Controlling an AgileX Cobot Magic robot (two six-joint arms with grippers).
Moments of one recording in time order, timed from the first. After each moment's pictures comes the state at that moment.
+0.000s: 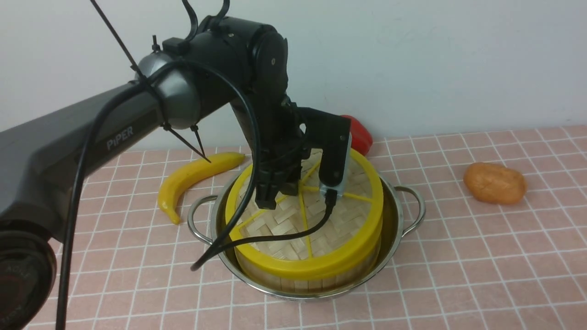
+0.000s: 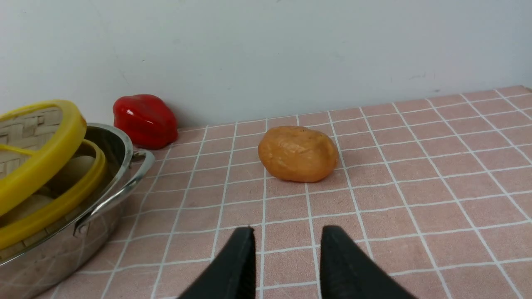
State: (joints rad) right arm 0.08 0.00 0.01 -0.10 0.33 0.36; left arm -0.52 2.02 -1.78 0.00 1.16 1.25
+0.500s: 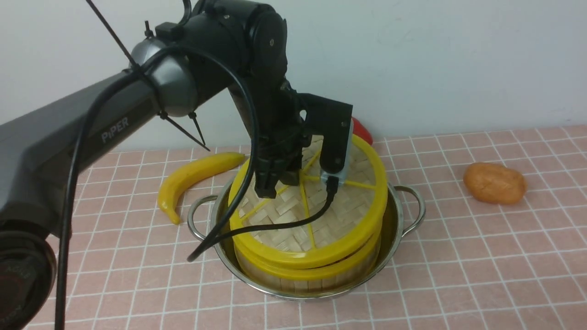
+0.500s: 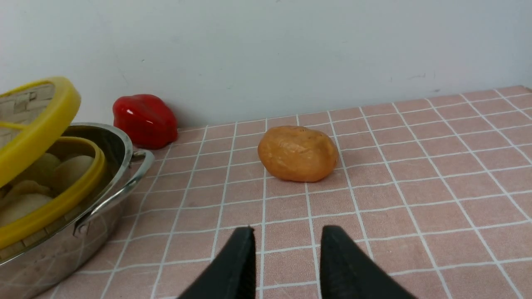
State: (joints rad) right arm 0.08 0.00 0.01 -0.10 0.33 0.36; left arm -0.52 2.02 -1.85 0.00 1.22 1.25
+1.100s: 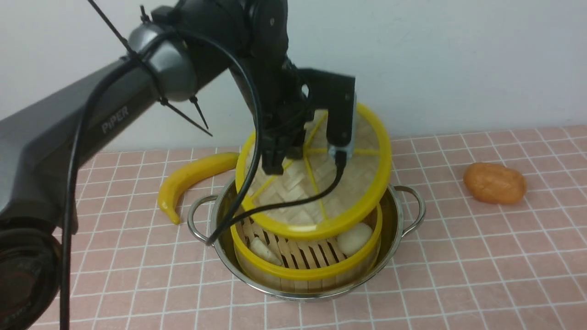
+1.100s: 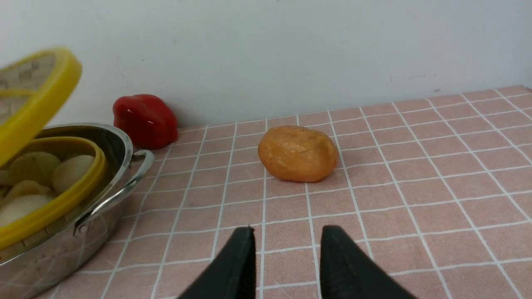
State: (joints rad) right arm 0.08 0.00 0.01 -0.10 0.33 0.36; left arm -0.52 2.04 -1.97 0.04 1.22 1.16
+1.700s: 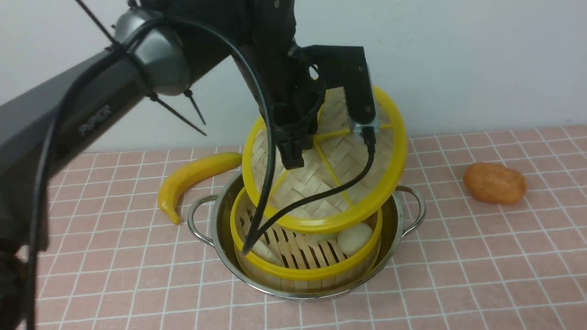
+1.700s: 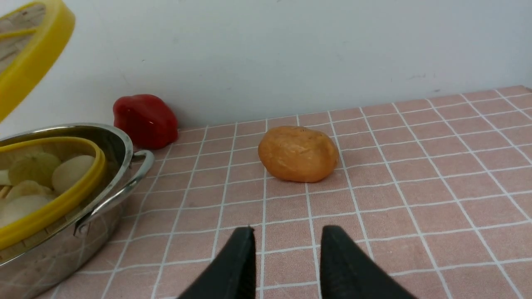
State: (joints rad) right arm 0.08 0.00 0.01 -0.10 0.33 0.36; left arm -0.56 1.94 -1.90 0.07 1.23 0.92
